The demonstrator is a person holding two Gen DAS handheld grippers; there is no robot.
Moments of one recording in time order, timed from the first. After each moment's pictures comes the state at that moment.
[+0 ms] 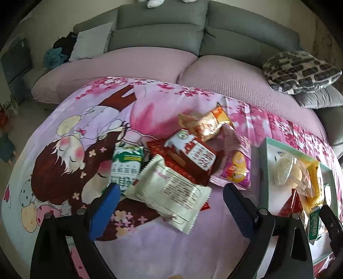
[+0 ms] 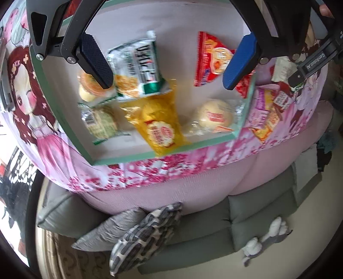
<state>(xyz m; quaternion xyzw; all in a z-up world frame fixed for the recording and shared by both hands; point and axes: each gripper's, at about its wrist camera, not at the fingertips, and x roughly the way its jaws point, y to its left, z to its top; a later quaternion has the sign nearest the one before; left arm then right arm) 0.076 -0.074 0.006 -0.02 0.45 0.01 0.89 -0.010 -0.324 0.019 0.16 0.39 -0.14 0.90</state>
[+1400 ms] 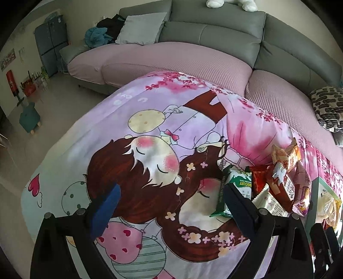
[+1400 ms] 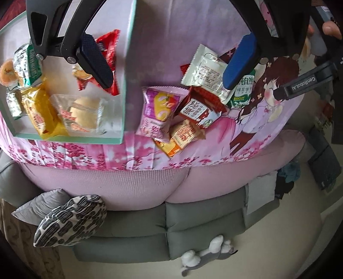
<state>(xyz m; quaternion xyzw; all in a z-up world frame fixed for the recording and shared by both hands) 0.090 0.062 0.011 -0.08 0.46 0.12 0.87 0.041 -0.169 0.023 0.10 0.37 0.00 0.92</state>
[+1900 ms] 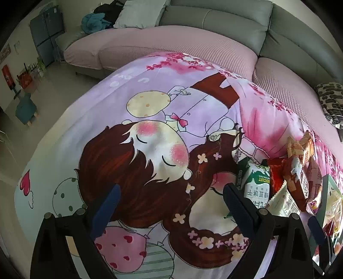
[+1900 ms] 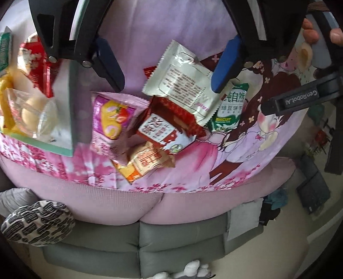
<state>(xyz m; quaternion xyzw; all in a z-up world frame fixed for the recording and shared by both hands) 0.107 0.078 -0.016 -0.09 0.51 0.12 0.85 0.073 -0.123 -0.010 0.06 0.42 0.07 0.90</state>
